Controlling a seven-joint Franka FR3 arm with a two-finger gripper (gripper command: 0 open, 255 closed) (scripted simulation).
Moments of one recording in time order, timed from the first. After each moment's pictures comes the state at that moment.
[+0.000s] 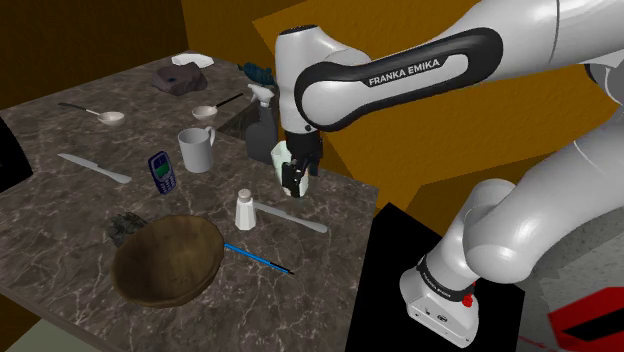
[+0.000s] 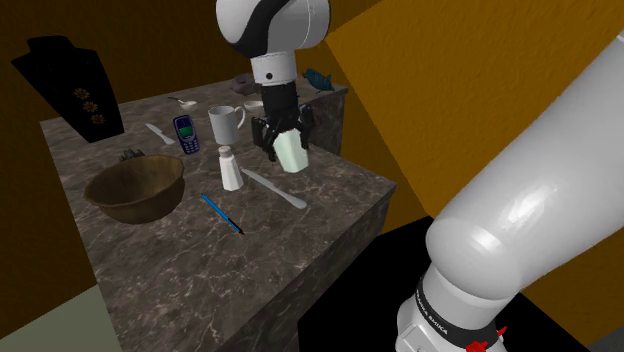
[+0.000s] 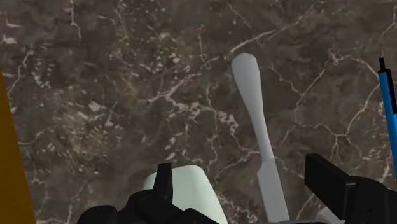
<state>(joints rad) 0.19 -0.24 0.18 -2.35 0.07 1.92 0.10</state>
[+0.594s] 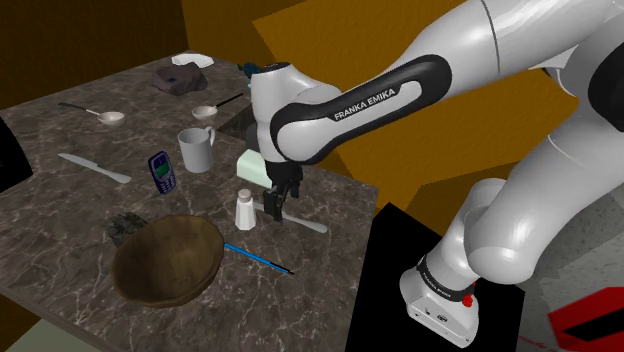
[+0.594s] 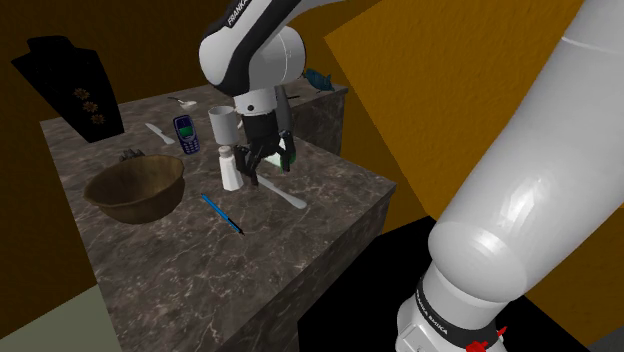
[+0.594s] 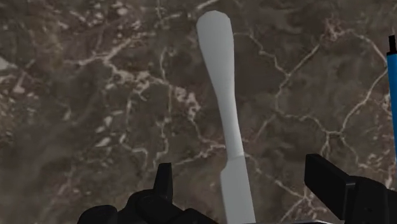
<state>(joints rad) 0.23 -0.08 0.23 -2.33 0.09 2.06 0.08</state>
